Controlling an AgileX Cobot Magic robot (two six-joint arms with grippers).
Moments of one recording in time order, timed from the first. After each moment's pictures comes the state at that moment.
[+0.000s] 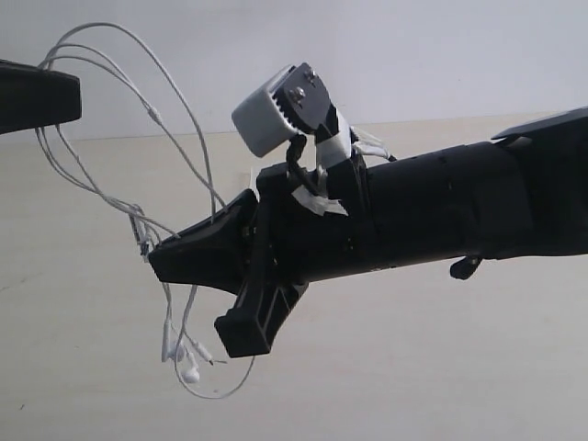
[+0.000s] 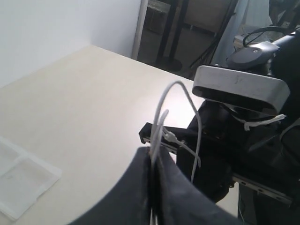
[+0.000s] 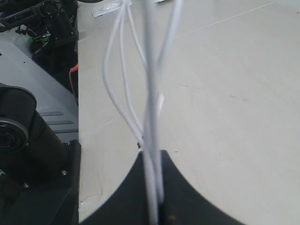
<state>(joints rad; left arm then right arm) 0.18 1.09 -0.81 1.75 -1.22 -1.69 0.70 1.52 -0.82 1.74 0.76 -1.85</state>
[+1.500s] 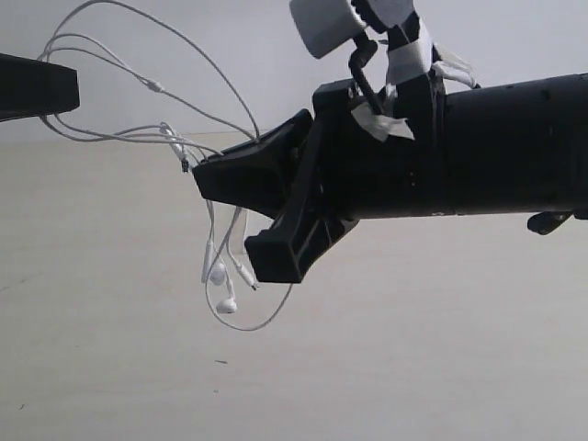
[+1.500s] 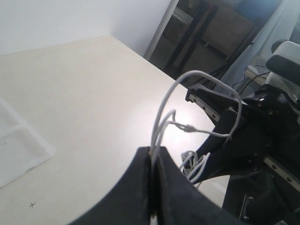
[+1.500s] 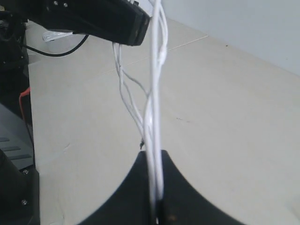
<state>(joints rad) 0.18 1.09 -0.81 1.75 -1.14 -1.95 0.70 1.31 -0.82 1.65 0.55 -1.69</state>
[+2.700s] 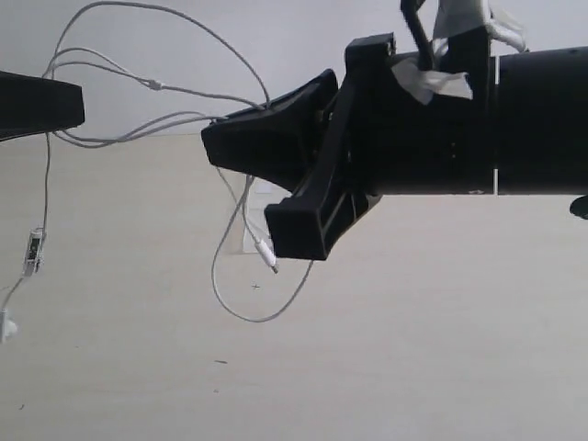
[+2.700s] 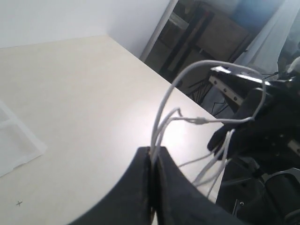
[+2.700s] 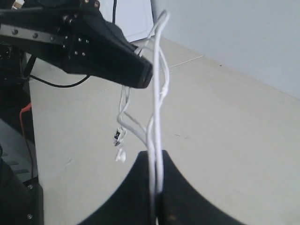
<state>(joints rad) 0.18 1.08 -0.75 1.70 -1.14 -1.93 0.70 1.23 -0.82 1.63 0.54 -1.66</state>
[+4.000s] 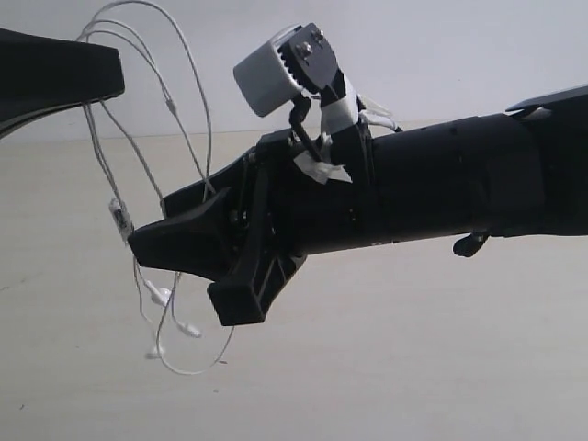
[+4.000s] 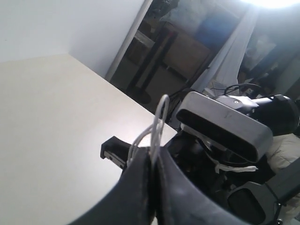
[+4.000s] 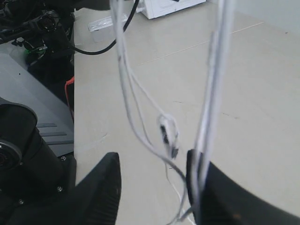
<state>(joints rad) 0.03 1.08 -0.75 1.55 -1.10 -1.89 0.70 1.48 -0.85 1.74 0.74 -1.83</state>
